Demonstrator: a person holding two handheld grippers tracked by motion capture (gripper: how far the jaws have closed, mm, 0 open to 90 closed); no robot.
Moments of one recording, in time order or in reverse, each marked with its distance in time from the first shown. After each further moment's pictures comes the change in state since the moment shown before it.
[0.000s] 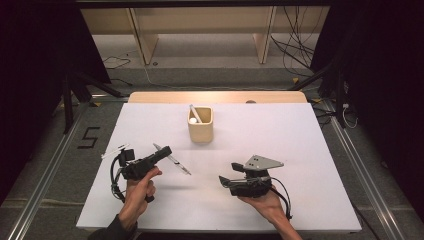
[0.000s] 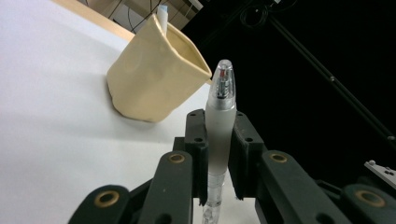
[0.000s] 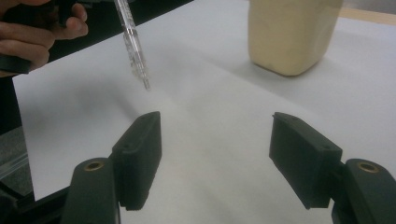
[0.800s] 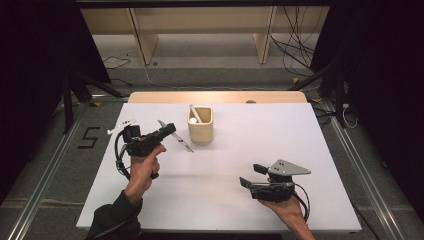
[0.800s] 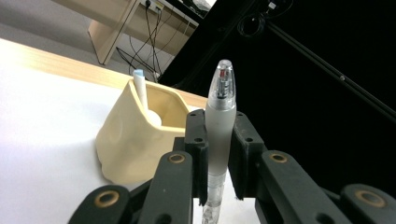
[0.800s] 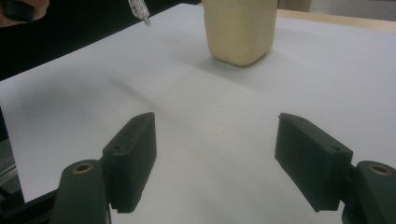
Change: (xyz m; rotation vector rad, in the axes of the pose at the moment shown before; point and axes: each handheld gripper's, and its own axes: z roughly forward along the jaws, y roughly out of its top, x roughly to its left) left arm -0.030 0.048 0.031 -0.039 0.021 0.145; right arm -0.024 -0.023 -0.045 -0.048 -0.072 0.040
